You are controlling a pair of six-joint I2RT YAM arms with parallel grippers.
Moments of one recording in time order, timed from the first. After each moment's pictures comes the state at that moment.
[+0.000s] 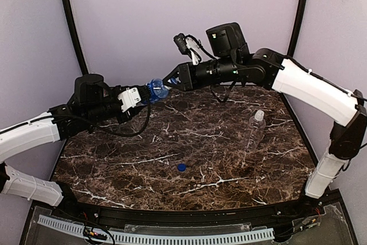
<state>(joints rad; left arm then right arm) -0.71 1.13 0.90 -0.07 0.00 0.82 0.98 1.69 1.82 -0.54 -0.21 0.36</state>
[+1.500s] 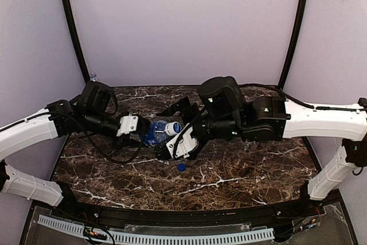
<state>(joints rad) -0.74 1.14 0.97 -0.58 0.49 0.88 1.28 1.53 1.38 -0.35 0.09 -1.34</state>
